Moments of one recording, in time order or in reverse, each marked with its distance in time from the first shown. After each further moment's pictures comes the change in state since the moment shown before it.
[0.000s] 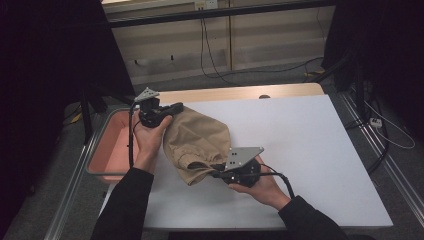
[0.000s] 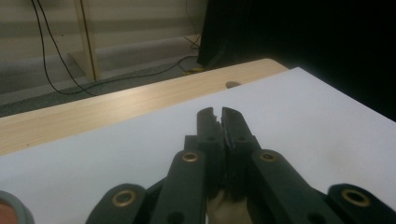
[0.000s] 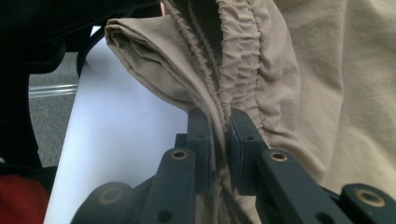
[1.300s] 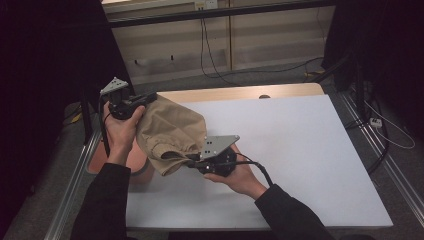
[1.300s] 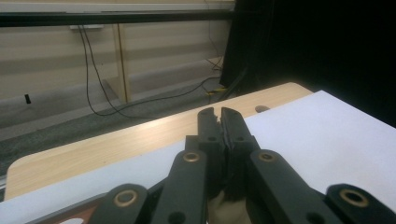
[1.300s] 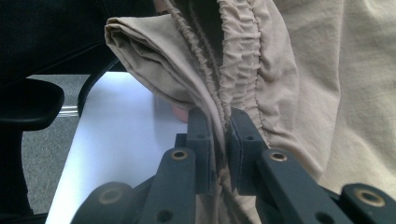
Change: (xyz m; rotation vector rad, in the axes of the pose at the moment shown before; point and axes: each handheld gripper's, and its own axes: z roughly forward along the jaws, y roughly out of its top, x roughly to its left) left arm 0.037 0.027 -0.055 -0.087 0.083 0.027; right arm -0.004 0.051 0.038 -0.080 0.030 -0.038
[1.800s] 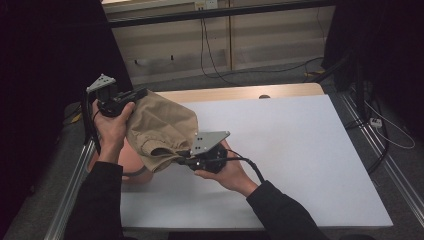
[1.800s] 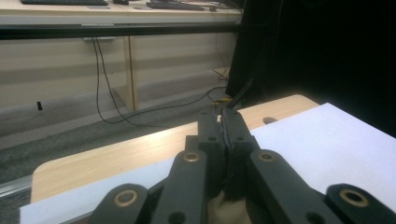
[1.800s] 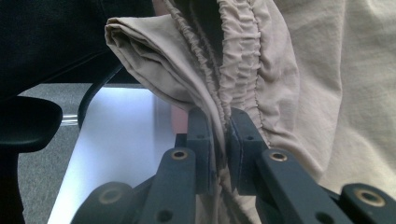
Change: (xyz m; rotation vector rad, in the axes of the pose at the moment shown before) left arm 0.014 0.010 -0.018 -0.036 0.026 0.000; right arm -0.002 0.015 0.017 -0.032 0.013 0.000
